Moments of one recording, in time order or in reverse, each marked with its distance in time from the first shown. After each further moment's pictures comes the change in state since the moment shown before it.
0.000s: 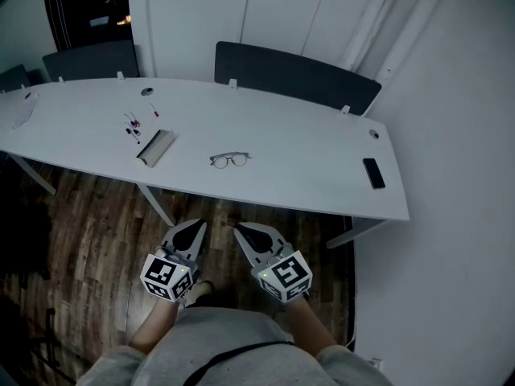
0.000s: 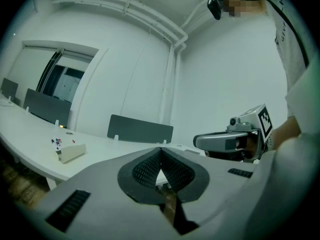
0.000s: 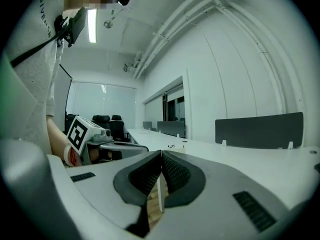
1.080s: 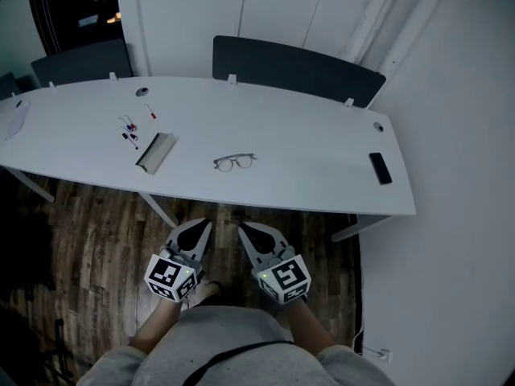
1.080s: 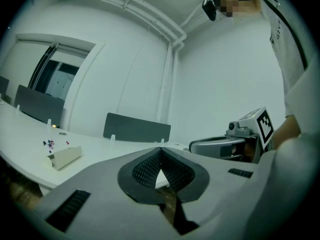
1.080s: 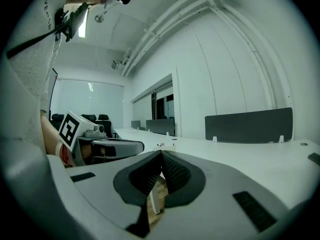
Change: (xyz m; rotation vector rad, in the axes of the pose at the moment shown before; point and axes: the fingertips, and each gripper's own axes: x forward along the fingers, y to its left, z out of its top) left arm 0.021 0.043 0.000 0.011 0.013 -0.073; right arm 0.049 -0.022 -0.015 0.043 0.011 -0.139
